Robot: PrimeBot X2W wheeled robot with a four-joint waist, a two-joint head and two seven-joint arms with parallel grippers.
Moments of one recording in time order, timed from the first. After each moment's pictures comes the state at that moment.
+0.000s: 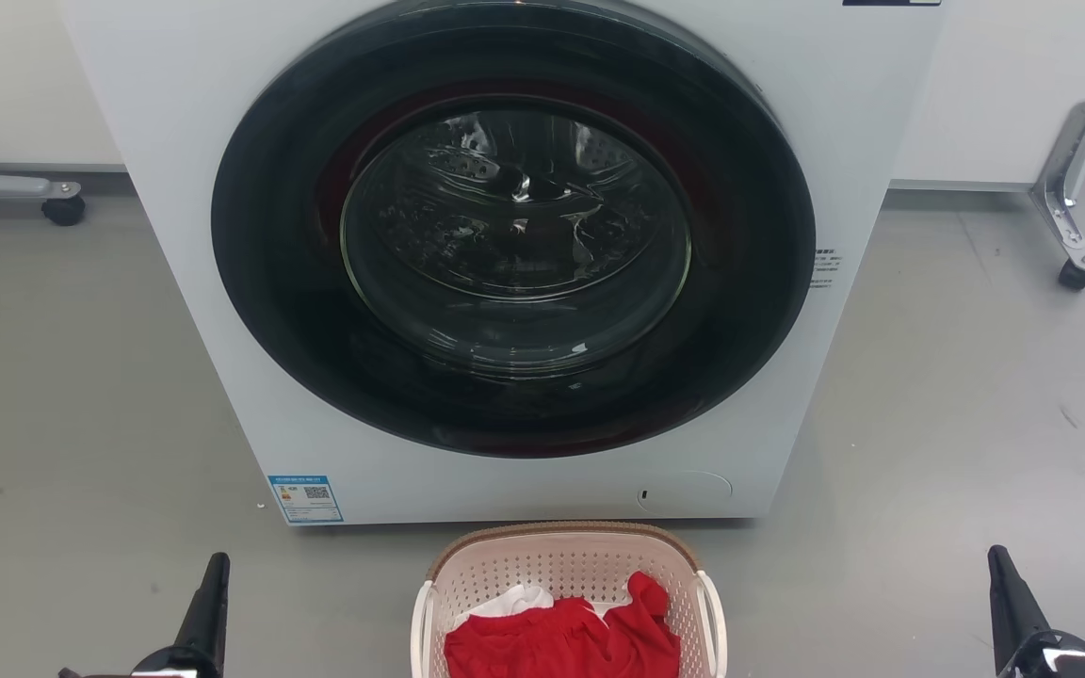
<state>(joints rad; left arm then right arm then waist) -0.08 0.04 0.09 0.28 -1.60 -0.12 0.11 -0.09 -0.04 -0.13 0.28 1.60 0.12 0.11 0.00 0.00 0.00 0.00</state>
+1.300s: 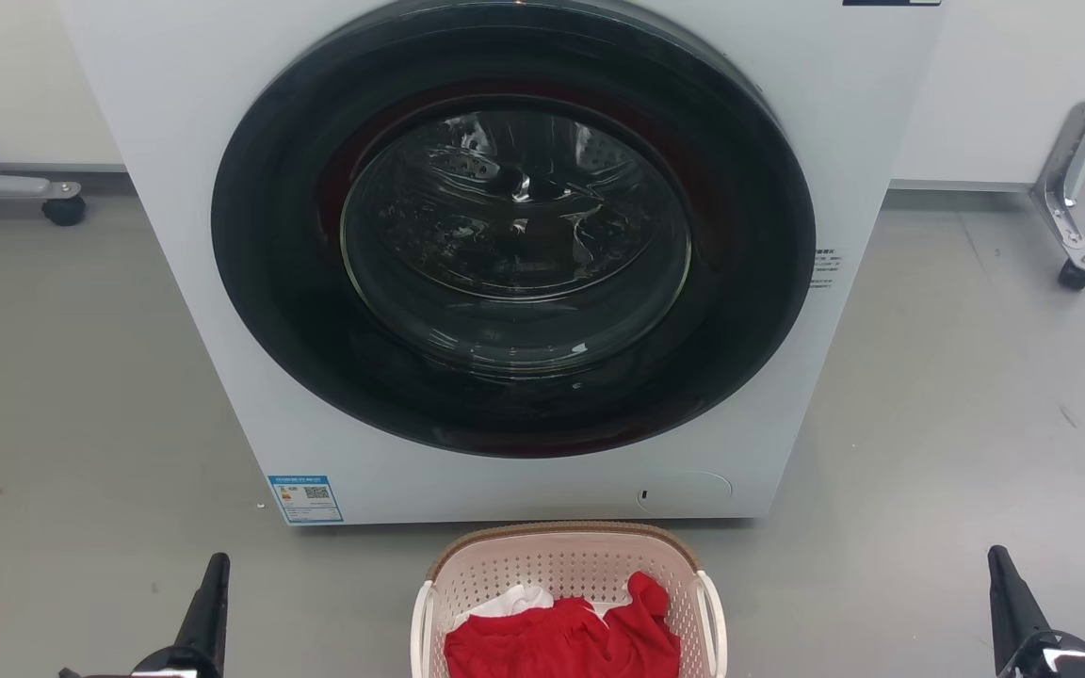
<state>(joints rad) -0.08 0.04 0.09 0.28 -1.60 -0.12 0.11 -0.09 -0.04 -0.13 0.28 1.60 0.12 0.11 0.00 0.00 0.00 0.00</state>
